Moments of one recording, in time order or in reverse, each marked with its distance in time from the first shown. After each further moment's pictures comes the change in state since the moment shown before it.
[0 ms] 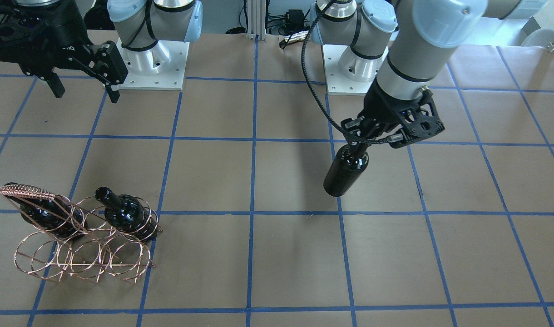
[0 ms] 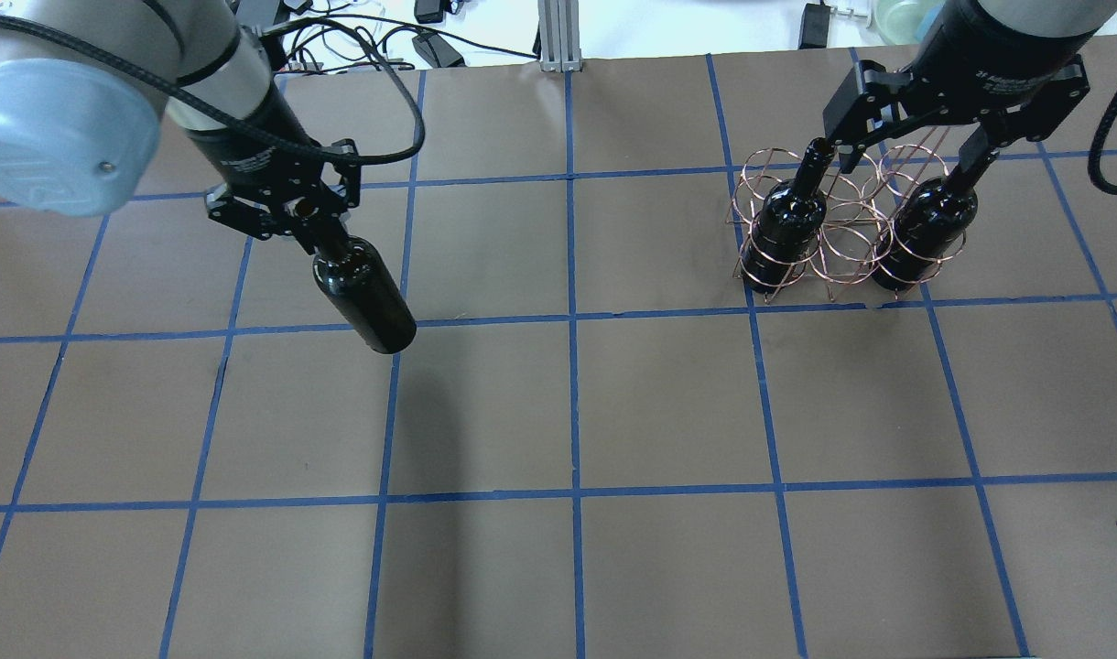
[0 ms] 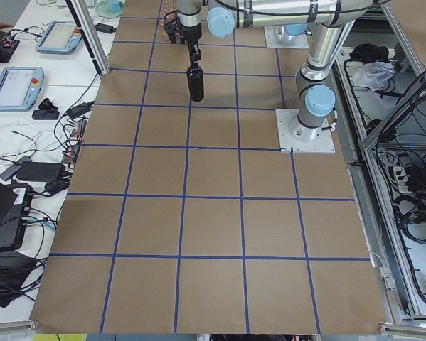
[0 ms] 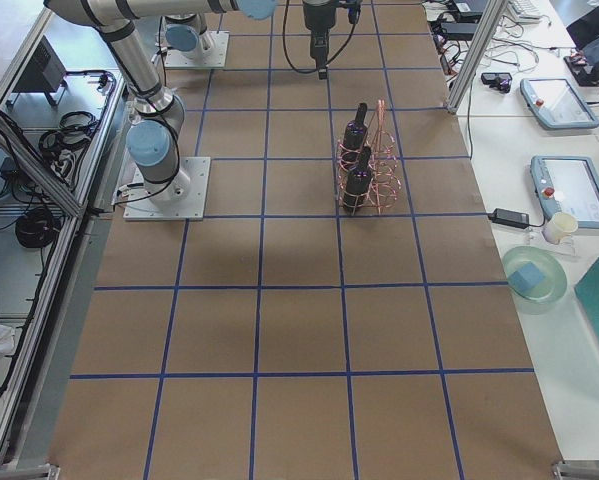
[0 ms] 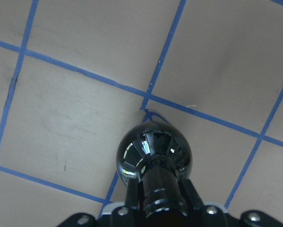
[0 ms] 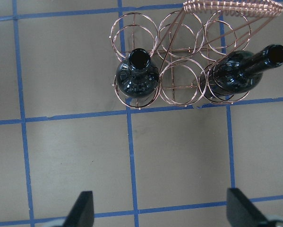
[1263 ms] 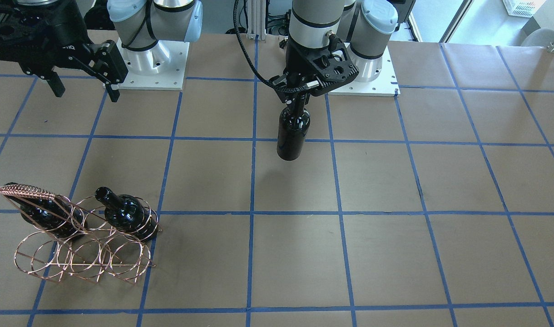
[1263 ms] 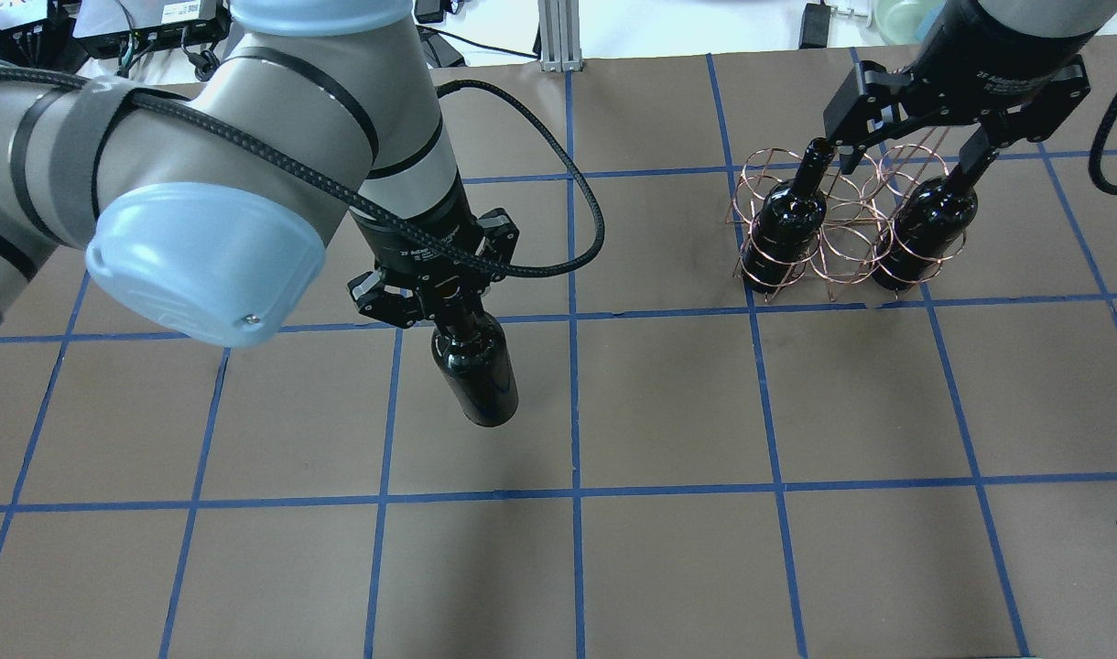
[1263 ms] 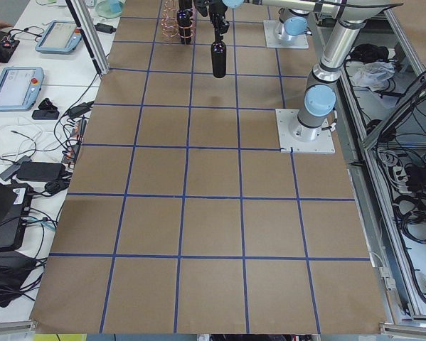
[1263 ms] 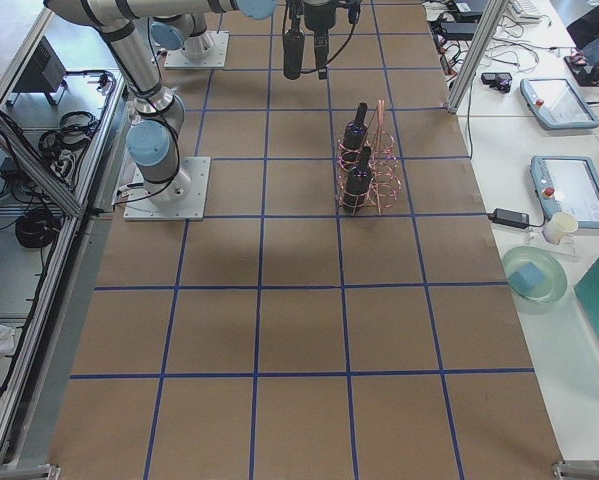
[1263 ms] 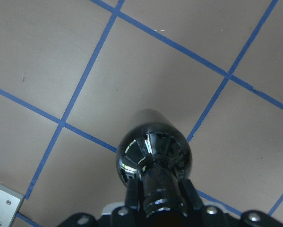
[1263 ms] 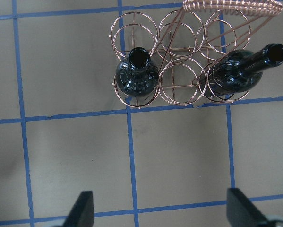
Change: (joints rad) left arm -0.251 0.052 -0.034 -0.051 0.006 -0.364; right arm 0.000 -0.002 0.001 0.002 0.000 0.000
